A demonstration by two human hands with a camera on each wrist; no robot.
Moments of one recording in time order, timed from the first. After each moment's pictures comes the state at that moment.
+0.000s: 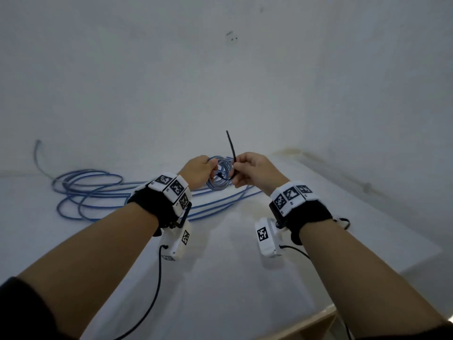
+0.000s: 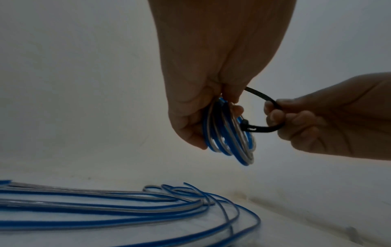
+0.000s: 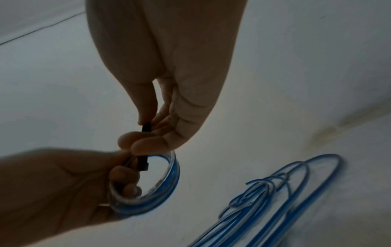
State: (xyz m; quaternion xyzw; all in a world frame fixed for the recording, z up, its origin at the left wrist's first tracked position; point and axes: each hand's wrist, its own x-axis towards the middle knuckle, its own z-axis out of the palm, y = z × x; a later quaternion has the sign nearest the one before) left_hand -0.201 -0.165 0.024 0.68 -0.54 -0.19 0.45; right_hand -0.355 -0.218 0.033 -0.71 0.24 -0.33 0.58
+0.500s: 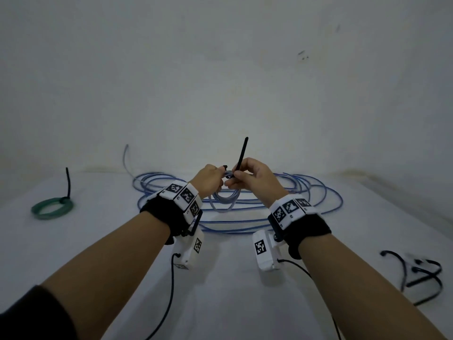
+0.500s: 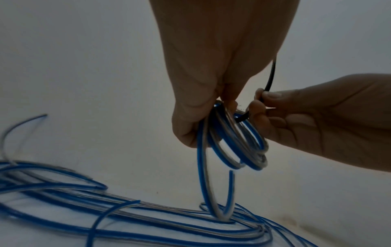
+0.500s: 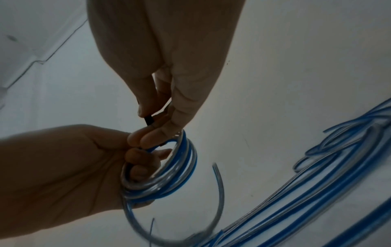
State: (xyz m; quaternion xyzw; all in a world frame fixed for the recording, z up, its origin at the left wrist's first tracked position) left_hand -0.101 -0.096 0.027 0.70 -0.46 -0.21 0.51; right_hand -0.229 -0.165 0.030 -0.74 0.10 -0.33 0.57
